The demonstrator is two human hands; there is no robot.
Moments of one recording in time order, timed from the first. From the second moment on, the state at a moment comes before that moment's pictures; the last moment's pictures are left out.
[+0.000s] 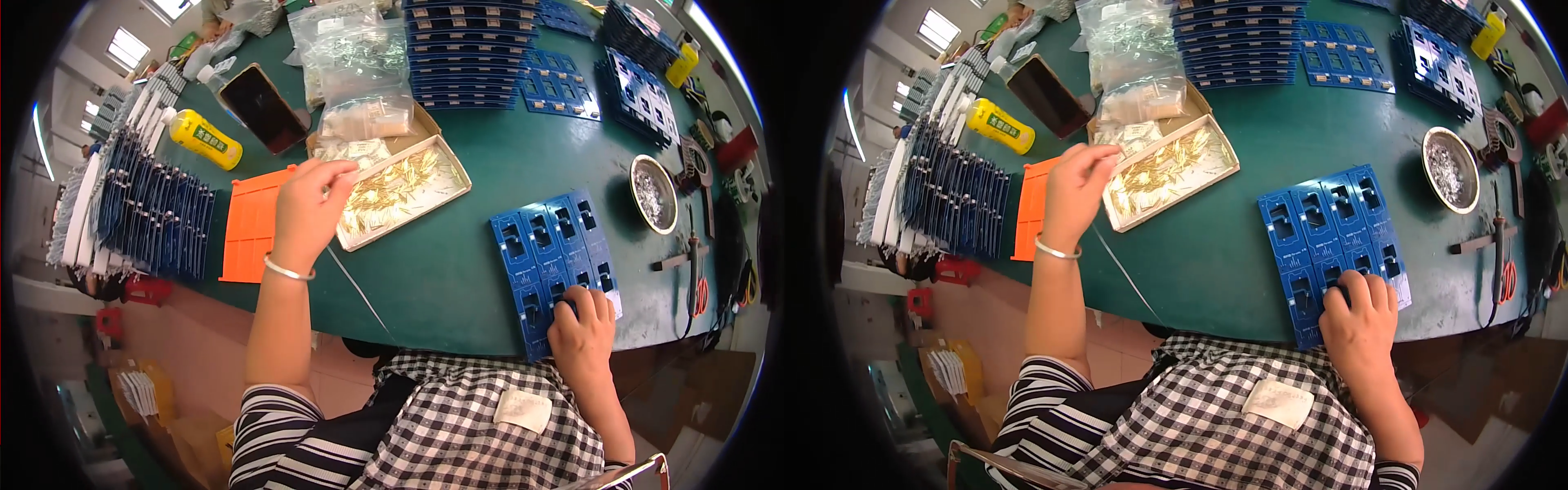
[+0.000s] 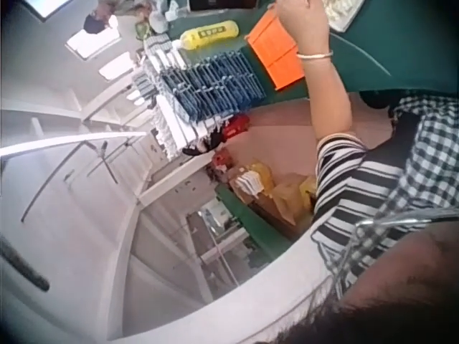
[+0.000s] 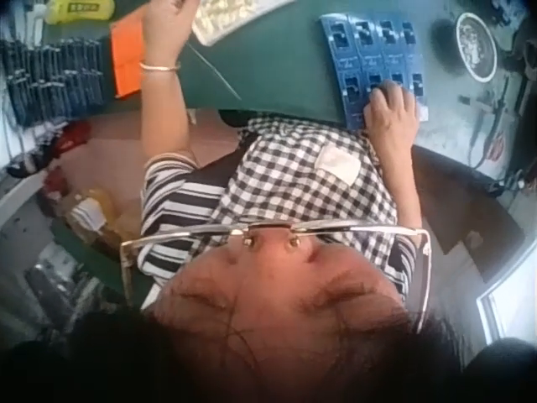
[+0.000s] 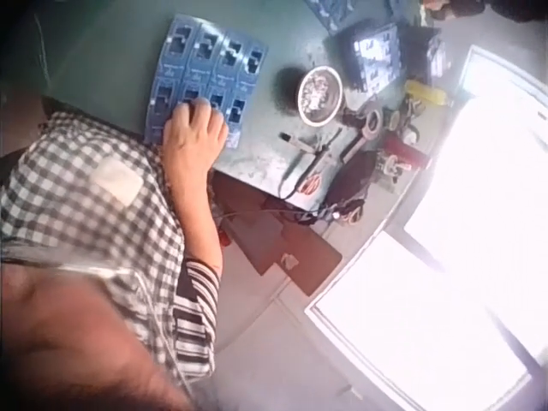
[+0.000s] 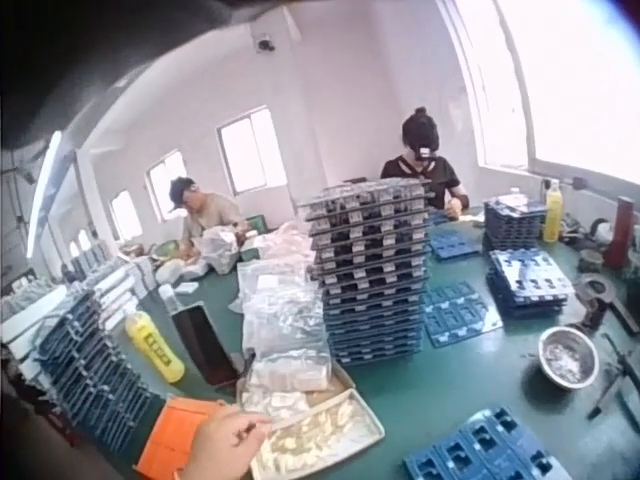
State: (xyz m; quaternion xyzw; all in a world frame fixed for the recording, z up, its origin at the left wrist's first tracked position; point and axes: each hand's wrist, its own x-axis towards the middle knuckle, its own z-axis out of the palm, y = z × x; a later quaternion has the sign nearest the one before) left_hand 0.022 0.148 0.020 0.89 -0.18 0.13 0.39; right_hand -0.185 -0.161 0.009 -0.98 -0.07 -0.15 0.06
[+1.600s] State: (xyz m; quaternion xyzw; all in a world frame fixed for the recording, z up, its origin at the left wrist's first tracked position) left_hand 0.064 0.138 -0.032 0.83 -0.05 -0.14 0.54; right_hand -0.196 -0.205 0.010 -0.97 0.05 -0.17 0.15
